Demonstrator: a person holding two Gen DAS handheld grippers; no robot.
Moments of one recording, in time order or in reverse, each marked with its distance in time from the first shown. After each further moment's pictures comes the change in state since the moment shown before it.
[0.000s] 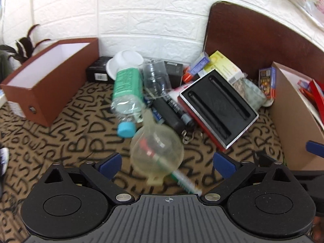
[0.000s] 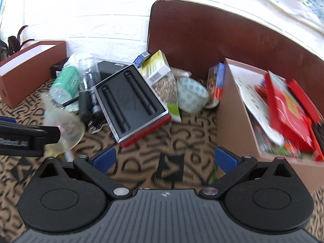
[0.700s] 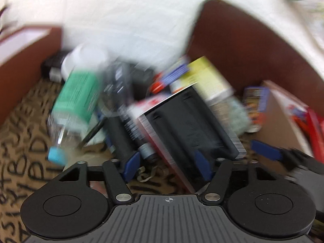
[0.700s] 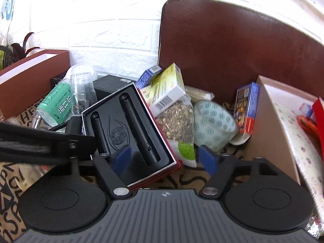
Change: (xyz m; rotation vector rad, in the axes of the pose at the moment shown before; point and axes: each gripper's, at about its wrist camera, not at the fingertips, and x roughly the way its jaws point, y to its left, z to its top) left arm 0.082 -0.016 0.038 -0.139 0.047 -0.155; right arm 0.078 -0.014 0.040 -0.032 -0.058 0.139
